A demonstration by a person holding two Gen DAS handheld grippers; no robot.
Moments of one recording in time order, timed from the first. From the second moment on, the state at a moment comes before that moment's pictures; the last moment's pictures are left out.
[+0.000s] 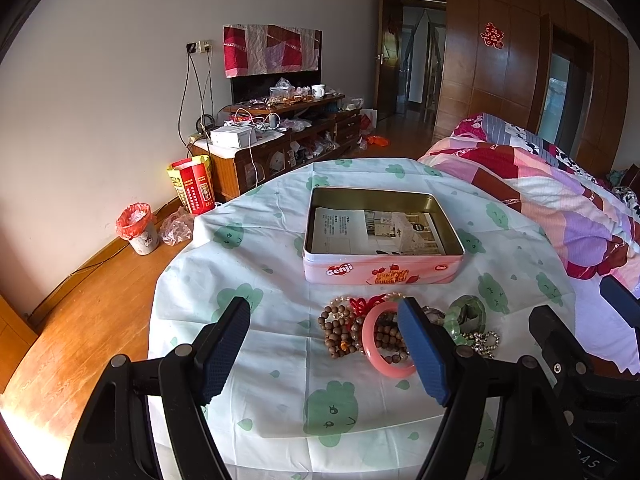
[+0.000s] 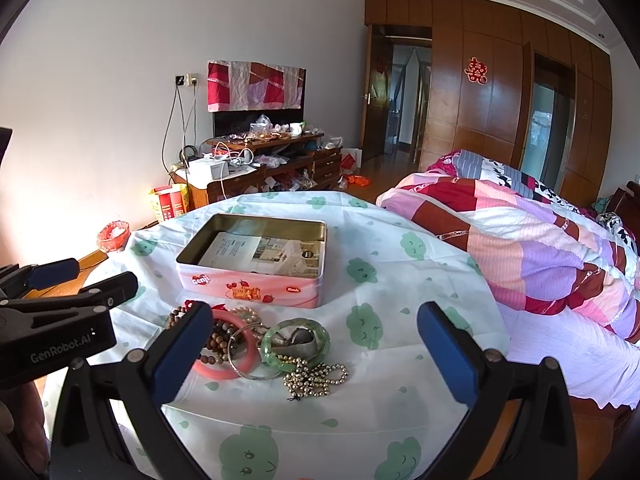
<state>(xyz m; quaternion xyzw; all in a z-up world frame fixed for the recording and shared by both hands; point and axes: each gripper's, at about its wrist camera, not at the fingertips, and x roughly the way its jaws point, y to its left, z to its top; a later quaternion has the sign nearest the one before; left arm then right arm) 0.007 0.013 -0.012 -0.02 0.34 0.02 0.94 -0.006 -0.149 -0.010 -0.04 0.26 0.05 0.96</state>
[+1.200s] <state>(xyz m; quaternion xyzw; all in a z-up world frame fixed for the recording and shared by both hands) 0.052 0.048 -0.073 -0.04 0.41 0.05 0.91 0.019 -0.167 -0.057 -0.03 0.31 0.04 0.95</state>
